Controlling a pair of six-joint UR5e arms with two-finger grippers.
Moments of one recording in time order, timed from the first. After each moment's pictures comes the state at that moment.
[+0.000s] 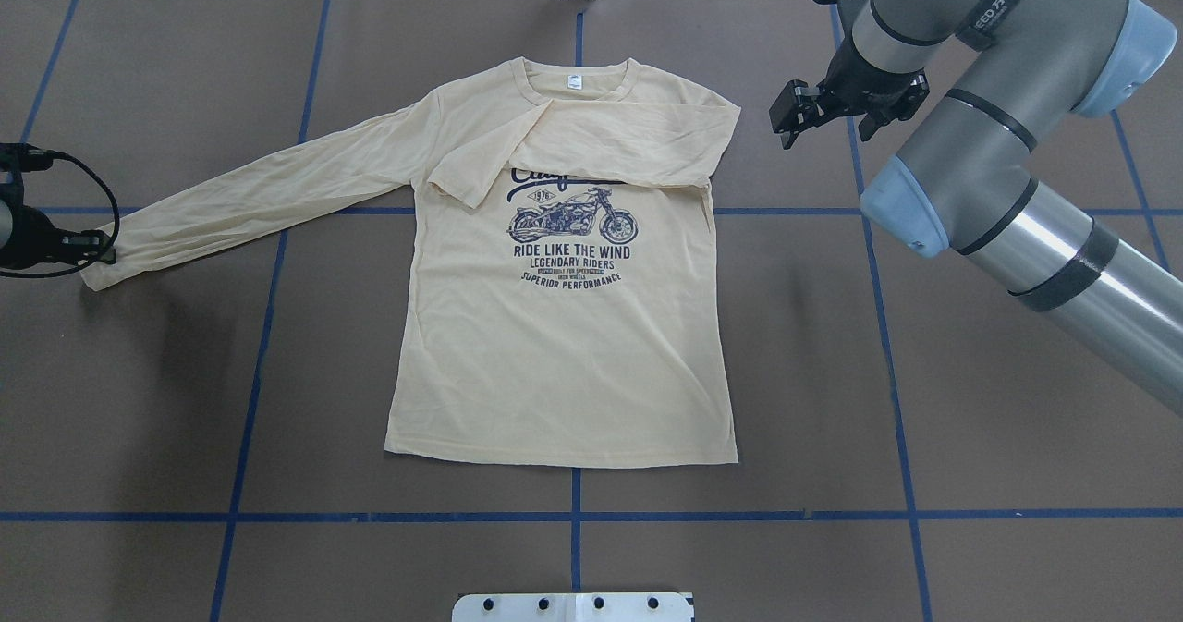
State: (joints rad) left arm -0.97 -1.61 -1.43 -2.34 -1.97 -0.90; right arm 0.94 -0.98 1.62 -1.62 2.11 0.73
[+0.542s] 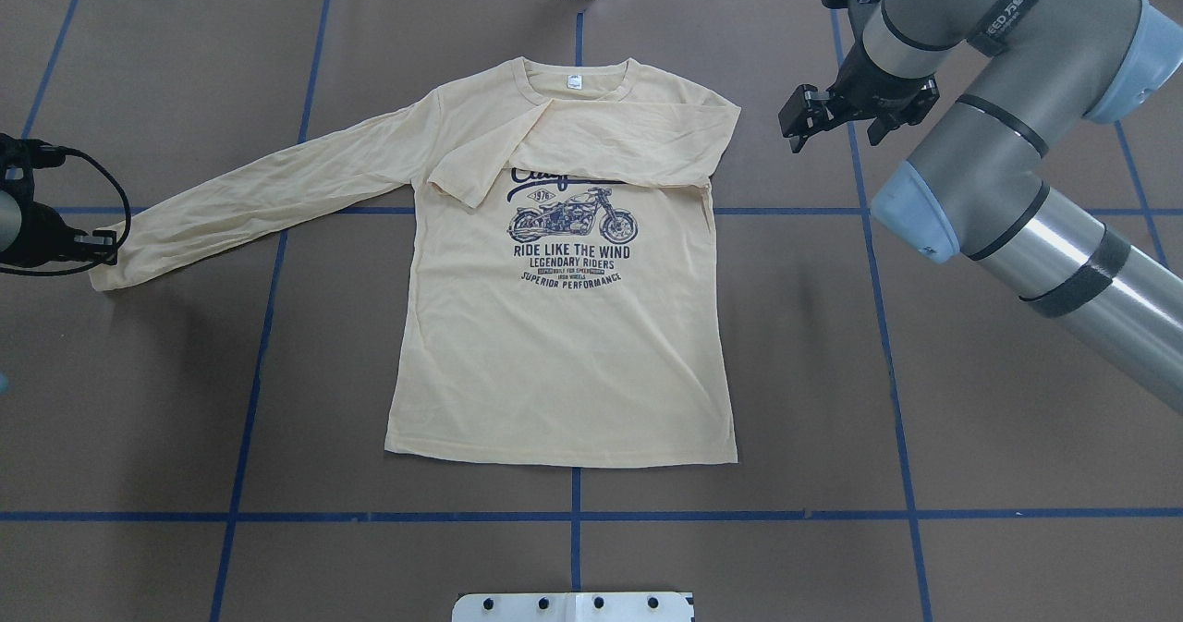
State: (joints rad) left arm -0.97 -1.61 -1.50 -2.31 -2.03 -0.90; right arm 0.94 -1.01 1.64 -1.62 2.11 0.73
